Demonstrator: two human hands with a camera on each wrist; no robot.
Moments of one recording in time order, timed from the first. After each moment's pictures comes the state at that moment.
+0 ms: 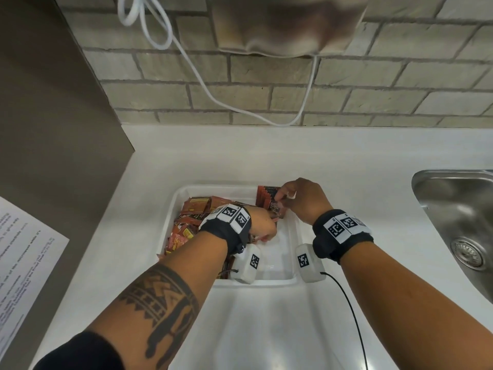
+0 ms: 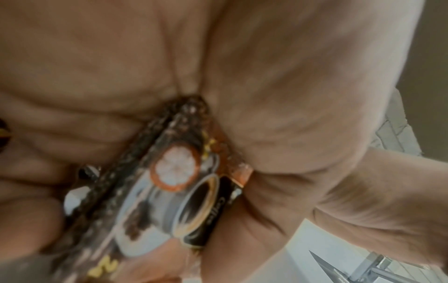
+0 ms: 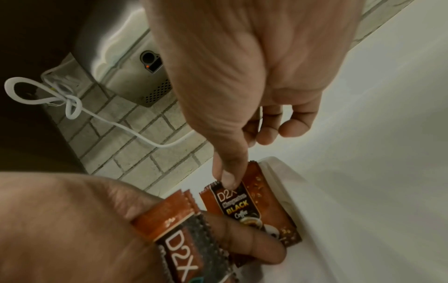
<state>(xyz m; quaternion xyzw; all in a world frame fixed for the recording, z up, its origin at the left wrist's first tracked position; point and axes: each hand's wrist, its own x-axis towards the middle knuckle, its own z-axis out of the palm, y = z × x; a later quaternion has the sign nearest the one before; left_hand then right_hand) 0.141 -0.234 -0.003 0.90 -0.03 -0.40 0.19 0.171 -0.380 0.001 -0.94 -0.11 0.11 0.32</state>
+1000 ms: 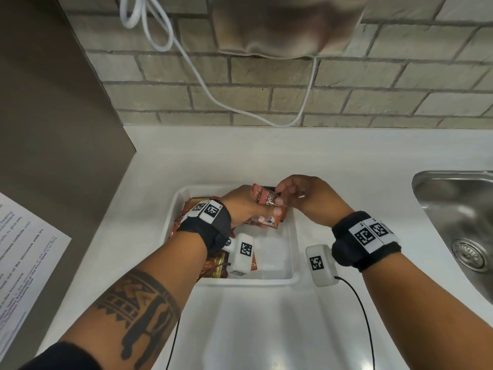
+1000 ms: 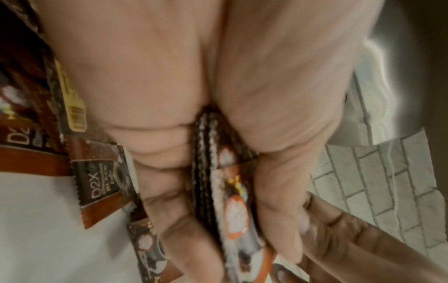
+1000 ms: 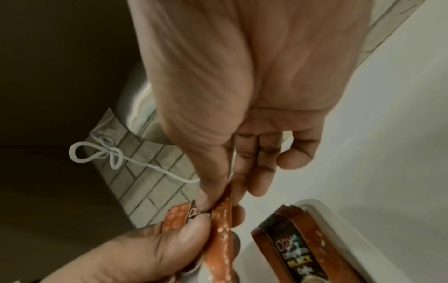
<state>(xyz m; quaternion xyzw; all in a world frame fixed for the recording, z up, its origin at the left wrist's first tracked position) 0.137 -0.196 -0.006 0.75 0.01 -0.26 0.61 0.160 -0.396 0.023 -0.86 -0.15 0.16 0.46</state>
